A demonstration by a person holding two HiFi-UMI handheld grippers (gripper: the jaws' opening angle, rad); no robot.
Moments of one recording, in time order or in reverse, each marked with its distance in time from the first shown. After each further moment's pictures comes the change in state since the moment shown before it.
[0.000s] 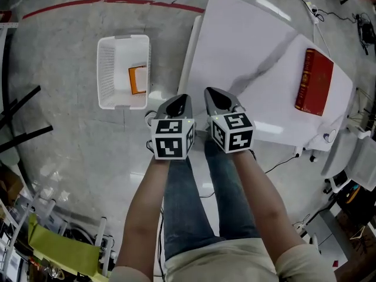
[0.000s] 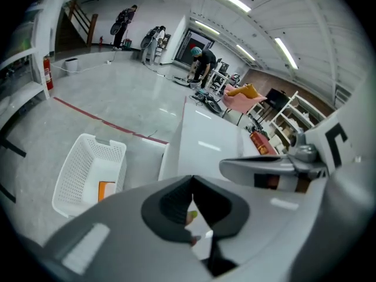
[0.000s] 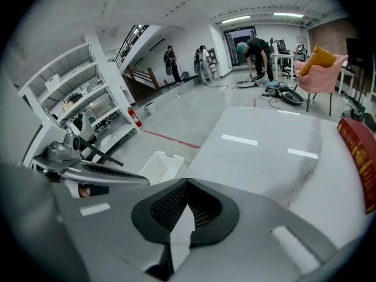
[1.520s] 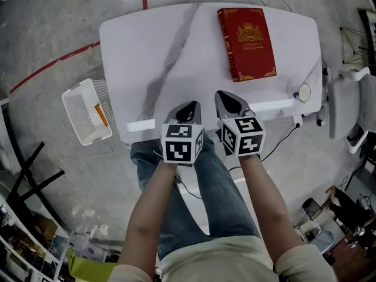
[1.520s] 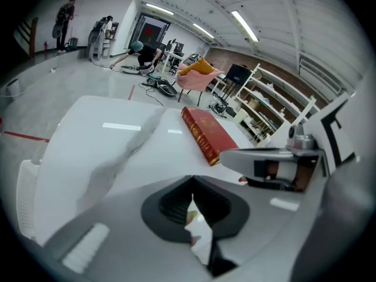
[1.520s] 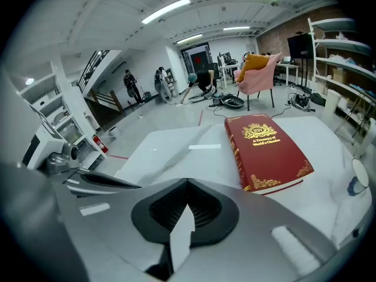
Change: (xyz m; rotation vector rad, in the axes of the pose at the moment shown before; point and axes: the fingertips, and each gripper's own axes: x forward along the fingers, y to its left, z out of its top) left arm 0.075 -0.310 -0.034 0.298 0.134 -0.211; right arm -0.211 -0.247 -0.070 0.274 -0.142 -0.244
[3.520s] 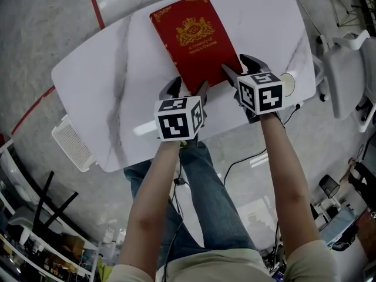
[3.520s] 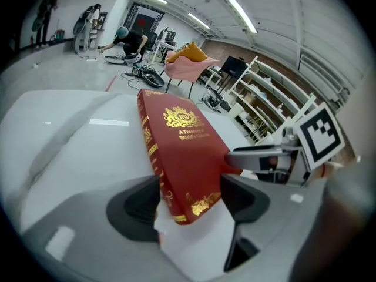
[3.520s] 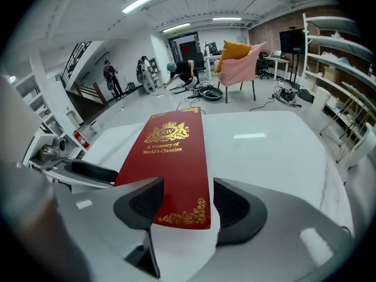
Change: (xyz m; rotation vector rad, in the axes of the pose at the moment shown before) left arm 0.168 -0.098 0.063 0.020 0.066 -0.057; right arm 0.022 -0.251 0.015 0.030 0.108 -0.103
